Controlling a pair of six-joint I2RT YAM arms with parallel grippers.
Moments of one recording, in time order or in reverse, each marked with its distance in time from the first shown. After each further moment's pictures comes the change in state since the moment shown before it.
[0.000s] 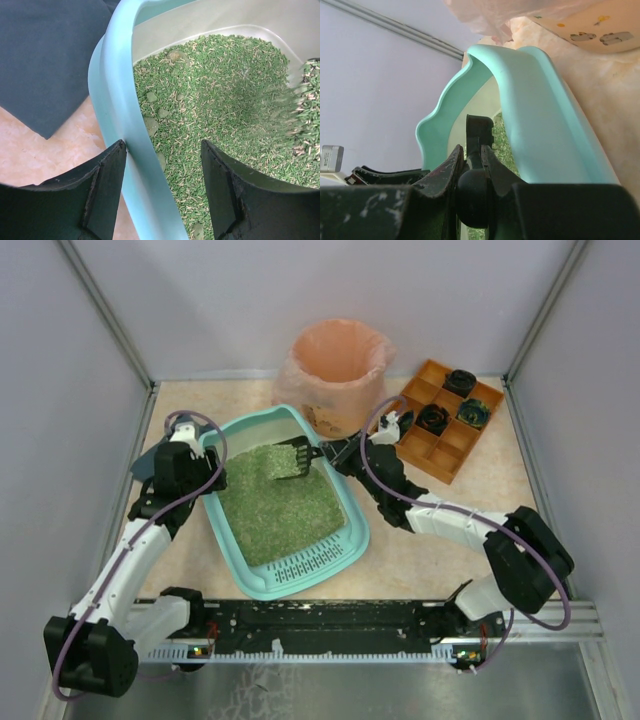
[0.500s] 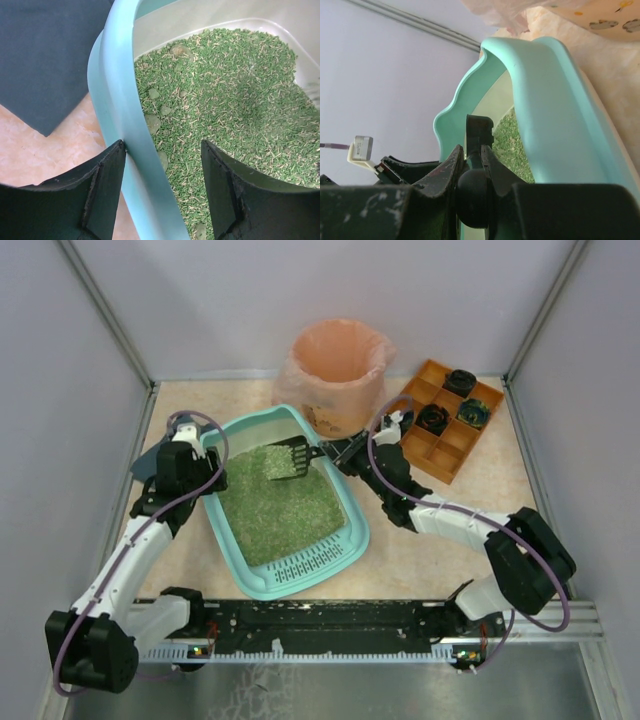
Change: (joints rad) left arm 0.000 0.014 -0.002 0.001 0.006 0.000; right arm -0.041 -0.024 -0.052 0.066 -0.112 0.088
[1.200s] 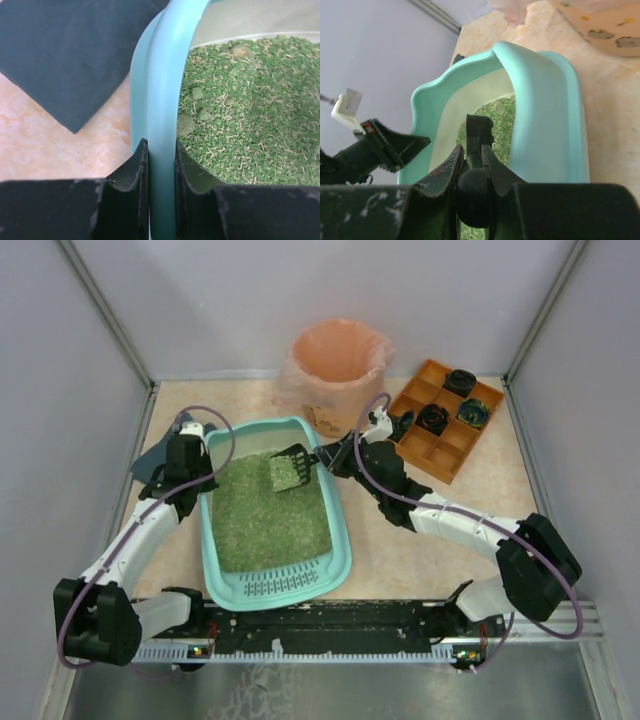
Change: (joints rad) left arm 0.006 0.148 0.043 -0.023 -0.113 0.030; right arm 0.052 -0.043 0.057 -0.173 0.031 -0.234
